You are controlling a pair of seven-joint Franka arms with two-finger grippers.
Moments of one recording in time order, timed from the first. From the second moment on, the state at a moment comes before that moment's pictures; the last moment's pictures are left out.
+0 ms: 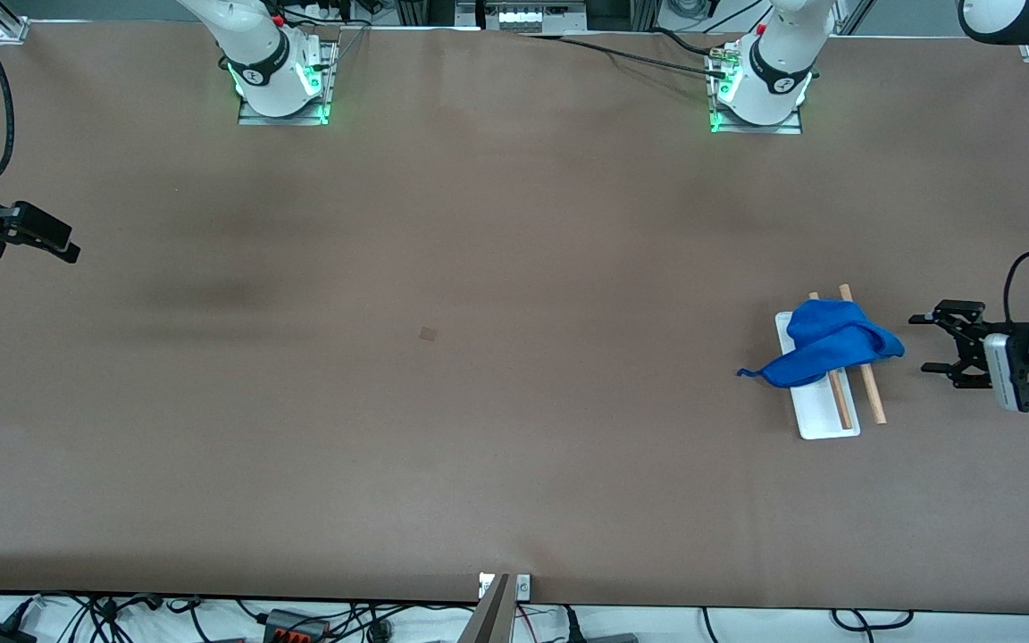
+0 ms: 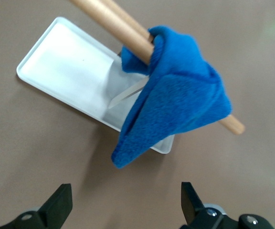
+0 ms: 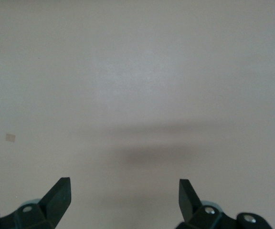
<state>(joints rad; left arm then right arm) 0.57 0.79 -0.18 -1.31 -0.26 1.58 1.47 0.02 0.04 -0.10 -1.64 0.01 1.73 -0.02</state>
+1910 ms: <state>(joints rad) 0.33 0.36 -0.19 -1.23 -0.03 1.29 0.59 -0.01 0.03 -0.06 -1.63 0.01 1.68 -0.03</state>
